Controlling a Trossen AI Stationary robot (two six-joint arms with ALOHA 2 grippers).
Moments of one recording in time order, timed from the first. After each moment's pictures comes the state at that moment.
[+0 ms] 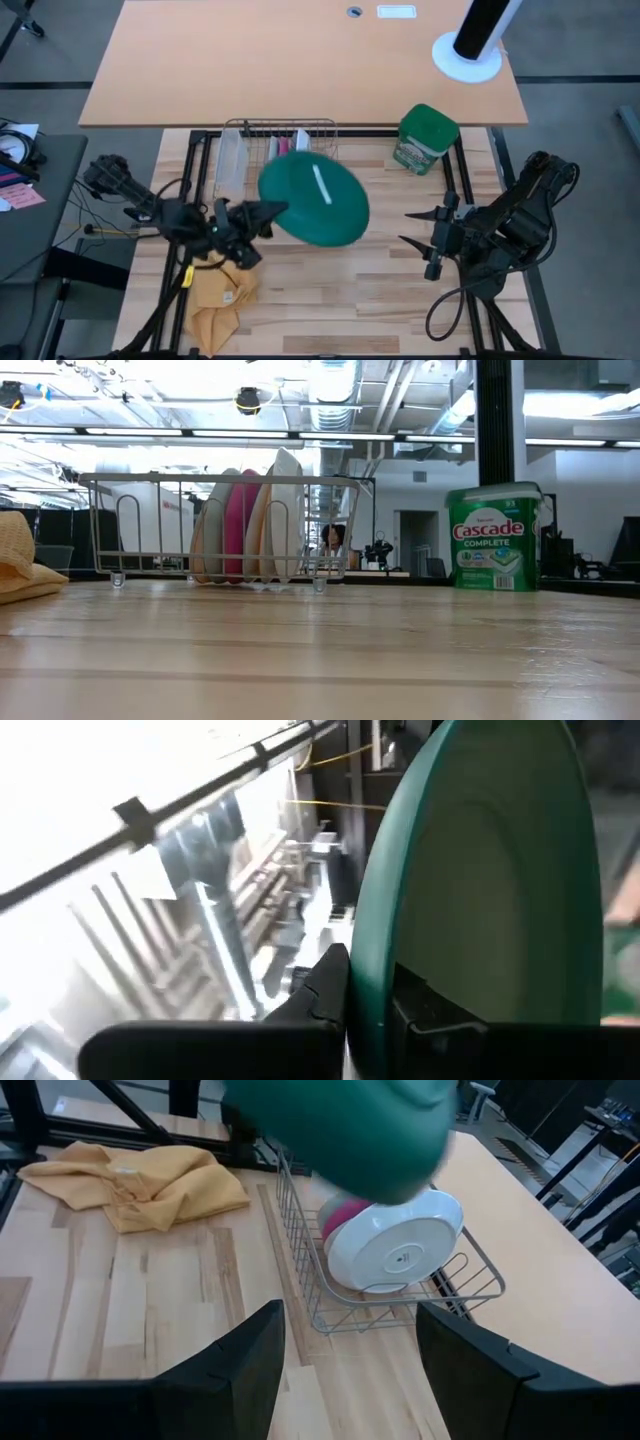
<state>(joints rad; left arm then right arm) -0.60 1.24 1.11 0.69 -0.86 1.97 0.83 1.28 1.49 -1.17 1.06 0.58</state>
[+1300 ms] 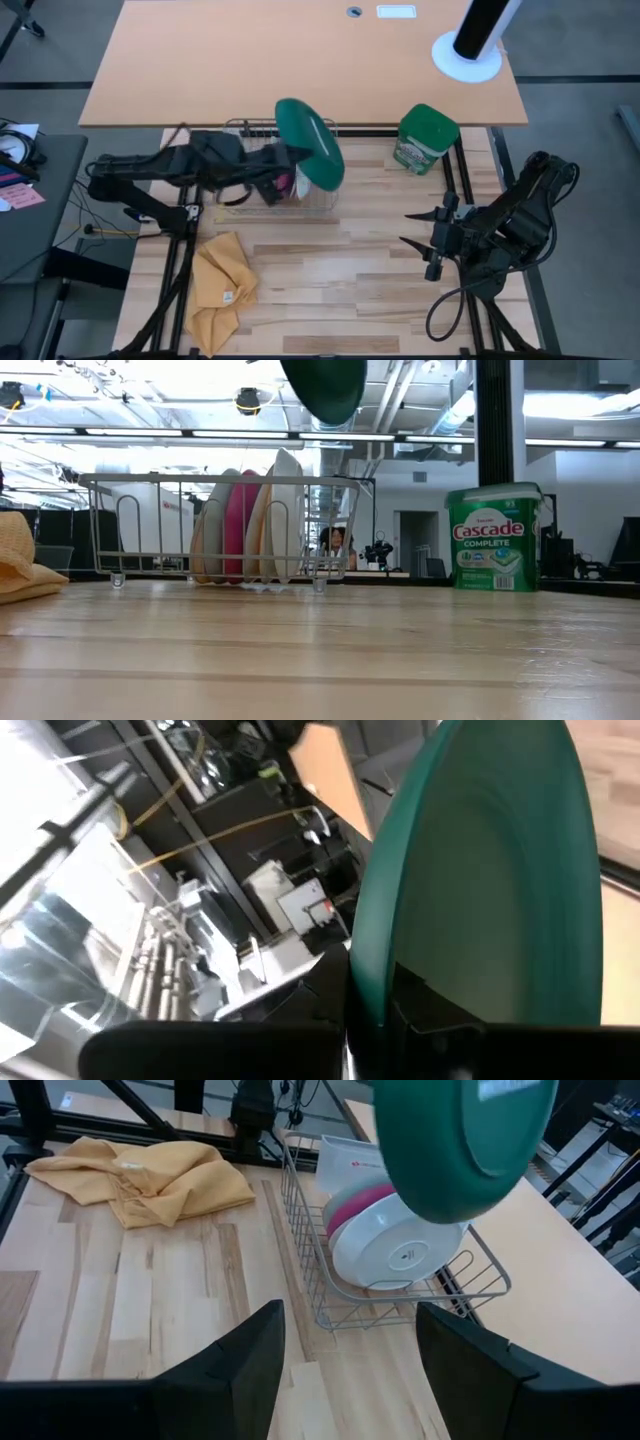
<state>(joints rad) -0.12 1.32 1.64 -0.43 -0.49 1.96 0.83 1.28 1.49 -1.17 1.05 0.58</state>
